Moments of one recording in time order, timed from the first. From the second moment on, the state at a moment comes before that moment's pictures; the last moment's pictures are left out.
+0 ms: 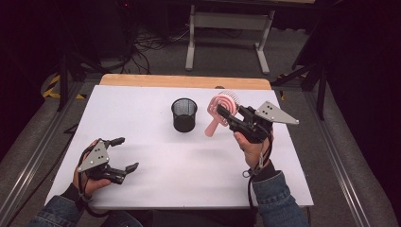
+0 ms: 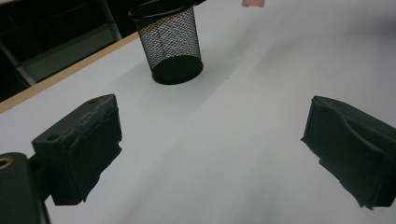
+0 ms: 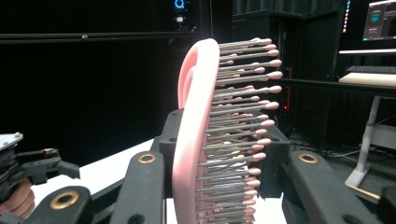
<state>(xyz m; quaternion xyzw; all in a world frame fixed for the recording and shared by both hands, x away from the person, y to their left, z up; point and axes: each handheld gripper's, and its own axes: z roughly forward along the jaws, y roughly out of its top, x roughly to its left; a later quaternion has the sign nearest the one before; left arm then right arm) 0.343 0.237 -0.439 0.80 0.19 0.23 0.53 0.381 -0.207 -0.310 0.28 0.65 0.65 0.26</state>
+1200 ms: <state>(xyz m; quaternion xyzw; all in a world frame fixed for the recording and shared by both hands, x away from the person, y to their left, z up) 0.345 0.238 -0.441 0.80 0.19 0.21 0.53 0.441 -0.160 -0.278 0.27 0.64 0.66 0.27</state>
